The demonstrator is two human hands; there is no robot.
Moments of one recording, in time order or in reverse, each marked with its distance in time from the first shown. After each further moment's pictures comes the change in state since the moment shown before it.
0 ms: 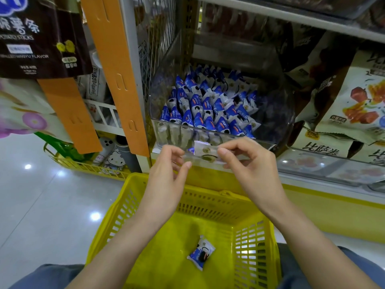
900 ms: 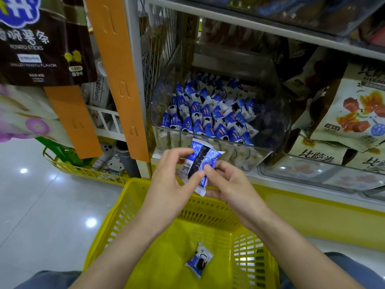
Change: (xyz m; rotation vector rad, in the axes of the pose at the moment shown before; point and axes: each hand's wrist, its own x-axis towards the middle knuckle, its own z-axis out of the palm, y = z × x) left_hand -0.002 0.011 -0.002 -0.103 -0.002 0.083; right_hand -0.013 0.002 0.025 0.645 -0.262 0.566
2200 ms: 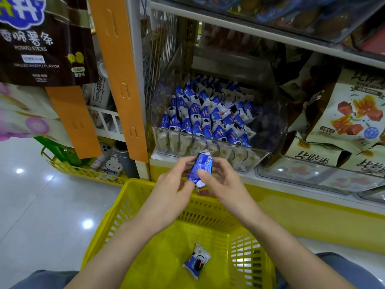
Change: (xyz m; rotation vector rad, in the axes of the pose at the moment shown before) left_hand -0.003 -0.007 0.000 -0.027 -0.237 -0.064; right_hand 0.009 0.011 -0.002 -0.172 0.028 -0.115
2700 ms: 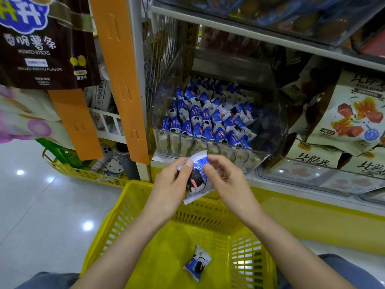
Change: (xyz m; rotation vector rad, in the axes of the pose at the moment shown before) left_hand 0.010 -0.003 0.002 -0.228 0.110 -0.095; right_hand 0.004 -0.005 -0.003 -0.306 0.110 -0.205
